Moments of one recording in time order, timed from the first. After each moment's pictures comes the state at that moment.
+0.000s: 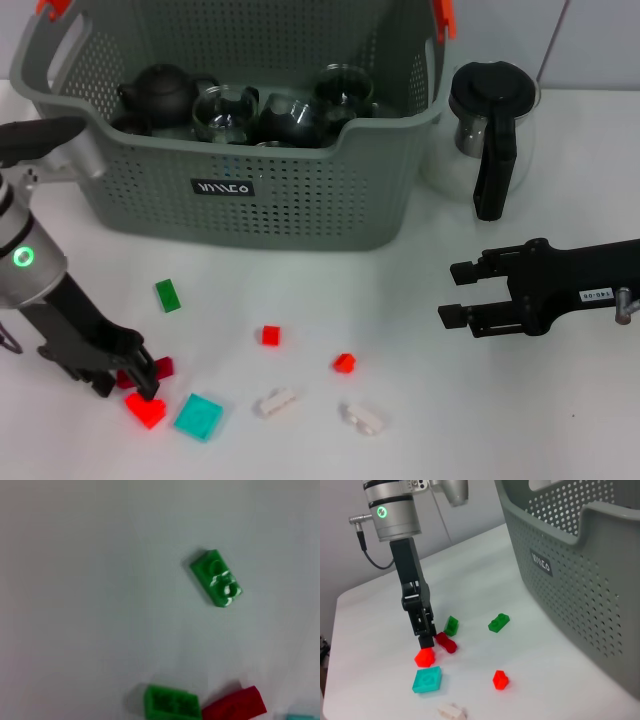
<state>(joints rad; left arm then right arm) -0.76 -2.05 0.96 0.84 2.86 1.72 -2.78 0.60 2.06 -0.83 -0.73 -2.17 -1.58 1.56</state>
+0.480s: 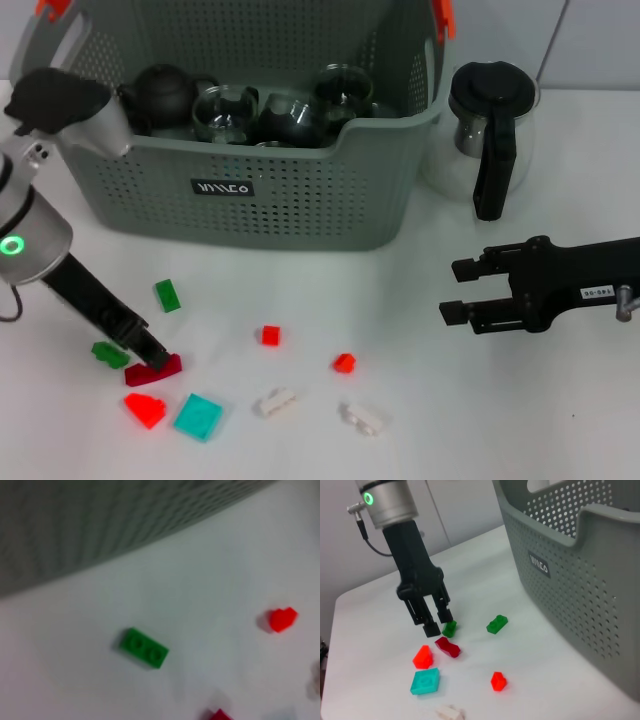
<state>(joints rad) -0.69 -2.13 0.98 1.15 2.85 1.79 -2.46 0.60 2.06 -0.82 -0.73 -2.17 -1.58 1.56</state>
